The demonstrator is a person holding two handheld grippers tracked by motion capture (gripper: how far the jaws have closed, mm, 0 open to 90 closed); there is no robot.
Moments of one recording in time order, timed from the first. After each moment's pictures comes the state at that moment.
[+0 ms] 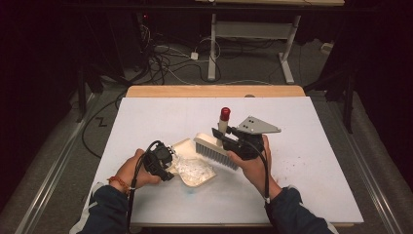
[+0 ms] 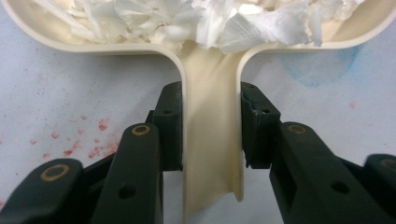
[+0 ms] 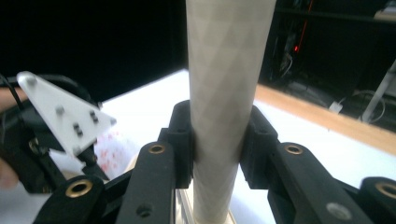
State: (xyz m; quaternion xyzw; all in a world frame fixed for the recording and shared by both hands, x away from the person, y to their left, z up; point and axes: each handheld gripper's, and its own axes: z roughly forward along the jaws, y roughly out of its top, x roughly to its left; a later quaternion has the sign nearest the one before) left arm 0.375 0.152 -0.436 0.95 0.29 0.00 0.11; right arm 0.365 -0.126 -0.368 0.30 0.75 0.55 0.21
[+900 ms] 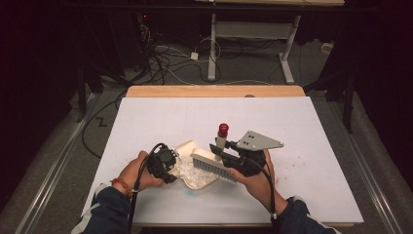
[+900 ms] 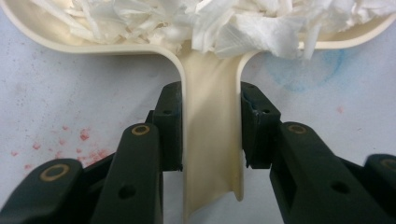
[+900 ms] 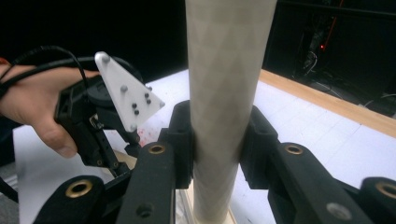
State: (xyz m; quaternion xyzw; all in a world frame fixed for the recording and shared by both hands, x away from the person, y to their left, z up) left arm 0.370 0.142 -0.438 0.95 0.28 0.00 0.11; right arm 0.330 -0.128 -0.367 0.26 0.77 0.56 0.19
